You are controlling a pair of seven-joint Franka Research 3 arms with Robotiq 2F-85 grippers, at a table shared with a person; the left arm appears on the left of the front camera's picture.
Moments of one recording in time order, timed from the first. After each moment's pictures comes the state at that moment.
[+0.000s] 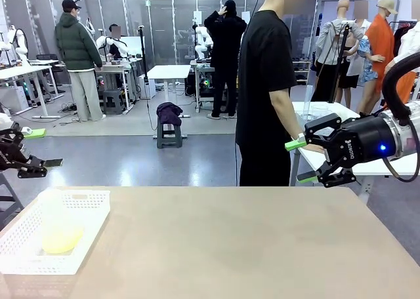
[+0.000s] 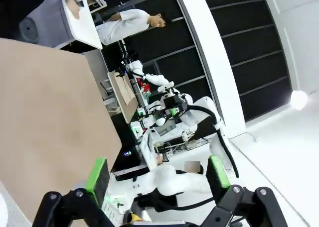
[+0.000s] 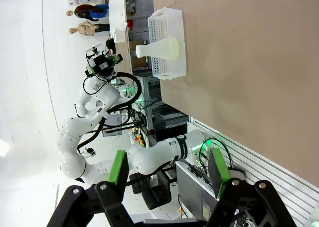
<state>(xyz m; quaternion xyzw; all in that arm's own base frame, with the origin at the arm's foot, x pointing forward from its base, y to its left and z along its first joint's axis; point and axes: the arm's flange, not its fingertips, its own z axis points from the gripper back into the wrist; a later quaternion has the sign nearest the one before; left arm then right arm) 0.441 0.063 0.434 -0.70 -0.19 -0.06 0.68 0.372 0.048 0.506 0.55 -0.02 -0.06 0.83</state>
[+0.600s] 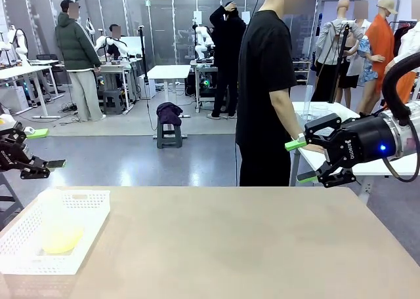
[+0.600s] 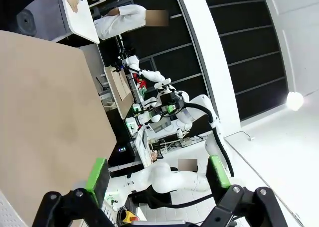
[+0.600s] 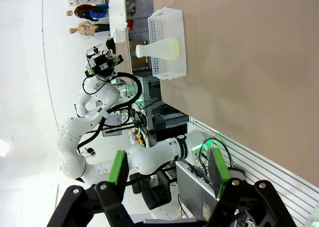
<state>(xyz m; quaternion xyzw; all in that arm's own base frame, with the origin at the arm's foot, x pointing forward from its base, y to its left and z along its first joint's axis) 0.441 0.057 0.434 -0.71 -0.18 -0.06 0.68 0.372 0.048 0.506 0.55 -0.02 -0.06 0.83</state>
